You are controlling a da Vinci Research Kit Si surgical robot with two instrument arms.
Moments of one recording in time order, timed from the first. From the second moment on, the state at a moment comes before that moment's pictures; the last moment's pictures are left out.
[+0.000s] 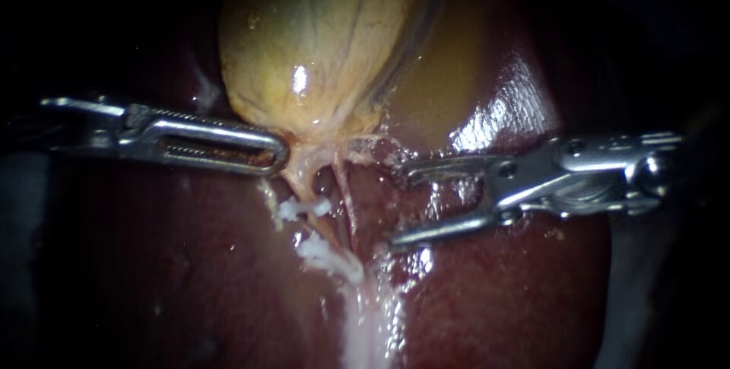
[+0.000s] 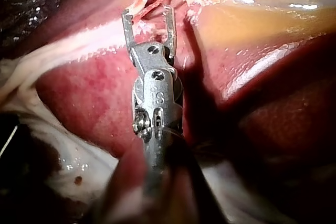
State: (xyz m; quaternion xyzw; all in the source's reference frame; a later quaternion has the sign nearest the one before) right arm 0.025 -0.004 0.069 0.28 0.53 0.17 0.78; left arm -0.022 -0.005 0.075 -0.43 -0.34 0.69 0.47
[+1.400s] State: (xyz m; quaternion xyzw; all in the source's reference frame) right arm 0.022 -0.003 0.068 0.27 0.53 0.15 0.79; left arm -0.028 -0.005 0.080 -0.42 -0.34 0.70 0.47
